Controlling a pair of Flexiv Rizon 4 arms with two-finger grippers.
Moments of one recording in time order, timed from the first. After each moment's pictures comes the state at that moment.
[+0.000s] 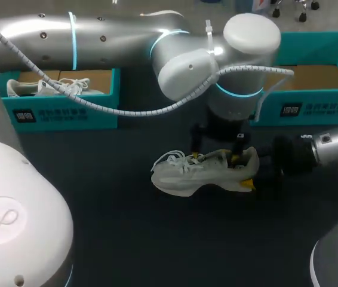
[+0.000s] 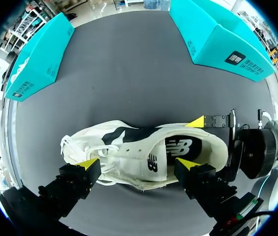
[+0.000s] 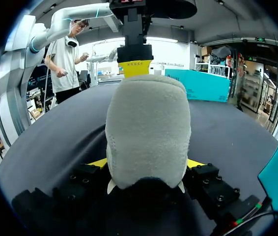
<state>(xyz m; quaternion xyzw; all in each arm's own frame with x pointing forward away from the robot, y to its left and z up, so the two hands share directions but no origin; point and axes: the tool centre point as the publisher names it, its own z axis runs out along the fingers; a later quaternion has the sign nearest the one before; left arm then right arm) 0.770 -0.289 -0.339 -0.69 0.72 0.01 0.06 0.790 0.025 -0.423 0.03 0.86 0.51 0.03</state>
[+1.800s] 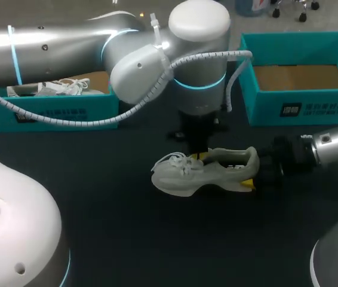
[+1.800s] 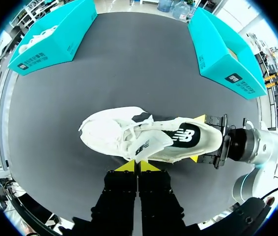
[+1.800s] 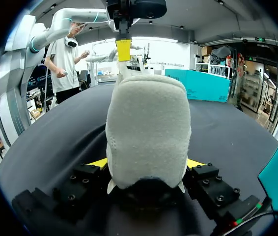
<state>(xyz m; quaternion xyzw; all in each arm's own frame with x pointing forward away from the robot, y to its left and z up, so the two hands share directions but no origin) 0.741 -0.241 -0.296 -0.75 0.66 -0.04 -0.01 0.790 0.025 -0.423 0.03 0.86 0.51 0.03</state>
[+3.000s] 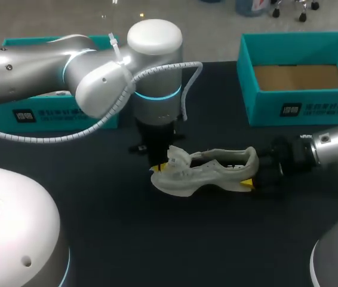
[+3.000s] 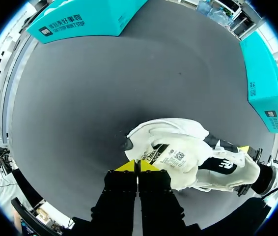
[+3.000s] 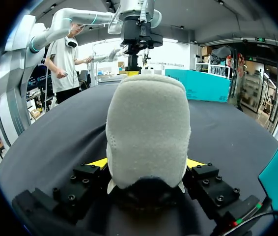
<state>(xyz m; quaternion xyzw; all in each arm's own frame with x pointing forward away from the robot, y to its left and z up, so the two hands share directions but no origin) 0.751 -0.150 -0.354 -0.82 0.57 0.02 0.00 0.791 0.026 -0.423 0.03 0.86 0.51 0.03</state>
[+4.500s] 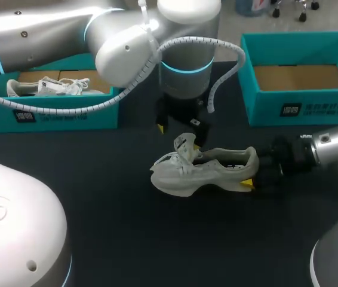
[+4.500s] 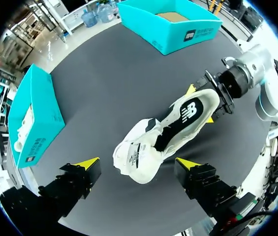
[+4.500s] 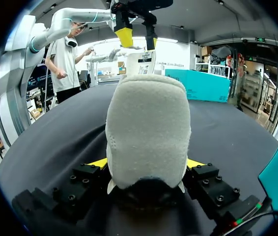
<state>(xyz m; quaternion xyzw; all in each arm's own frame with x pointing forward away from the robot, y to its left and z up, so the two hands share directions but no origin) 0.778 -0.197 -0.267 -0.45 0.89 -0.02 0.06 0.791 0.026 -0.423 0.03 0.86 0.51 0.03</state>
